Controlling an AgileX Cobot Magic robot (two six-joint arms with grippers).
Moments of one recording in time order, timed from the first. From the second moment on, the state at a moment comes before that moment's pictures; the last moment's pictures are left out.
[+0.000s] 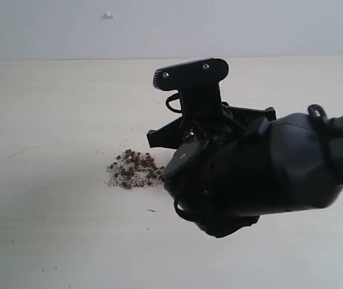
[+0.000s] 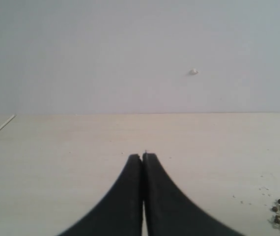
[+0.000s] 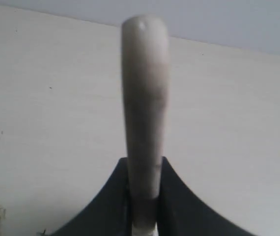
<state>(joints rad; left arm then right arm) -0.01 0.01 0.00 -0.37 0.14 0.34 1.06 1.83 -0.91 -1.50 1.00 2.04</state>
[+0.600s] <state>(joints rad) -0.01 0.01 0.00 -0.37 0.14 0.34 1.06 1.95 -1.09 -1.54 0.80 2.10</state>
